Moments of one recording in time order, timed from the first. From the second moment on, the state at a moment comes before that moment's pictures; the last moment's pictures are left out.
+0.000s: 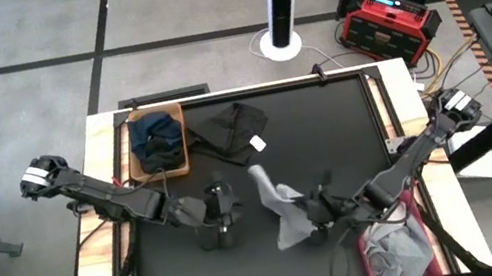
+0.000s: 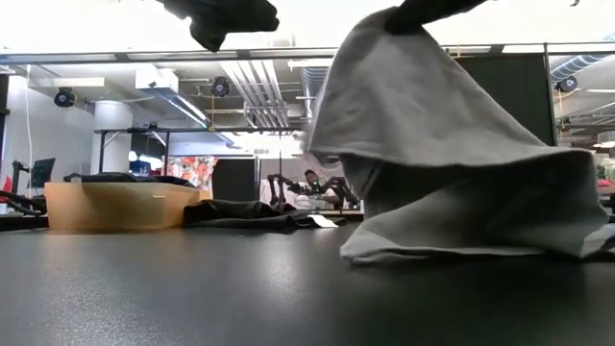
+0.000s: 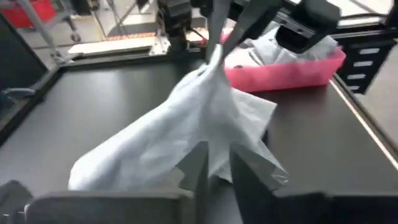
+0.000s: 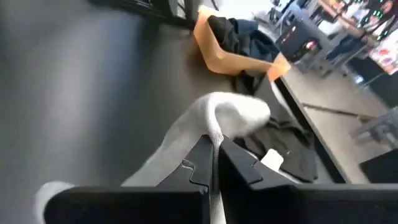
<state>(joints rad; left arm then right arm) -0.39 1.37 0.86 0.09 -0.40 -0.09 0.60 1.56 1.08 -0.30 0.90 0.20</state>
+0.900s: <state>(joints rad) -0.35 1.57 0.86 0.47 -0.36 -0.01 0.60 1.57 1.08 -0.01 0.92 -0.14</state>
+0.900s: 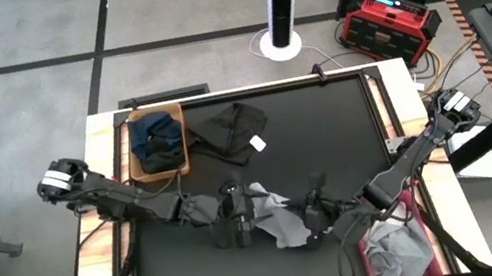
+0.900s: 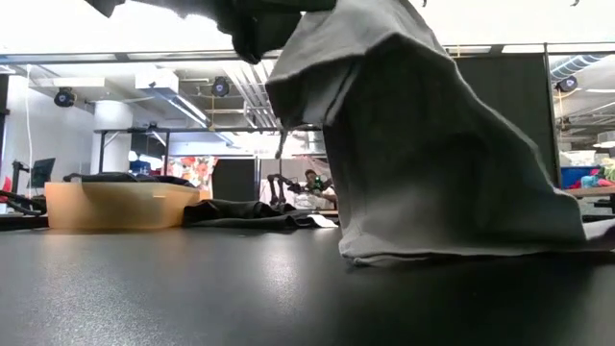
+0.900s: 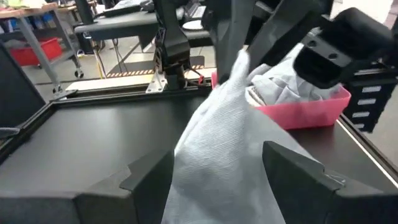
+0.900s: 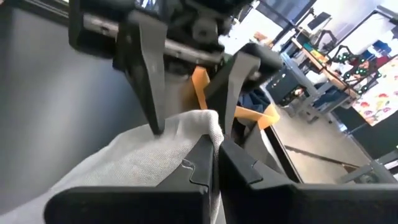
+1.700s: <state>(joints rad) -0.34 1.57 0.89 0.54 -0.26 0.00 0.60 1.47 1.08 0.00 0.97 -0.03</state>
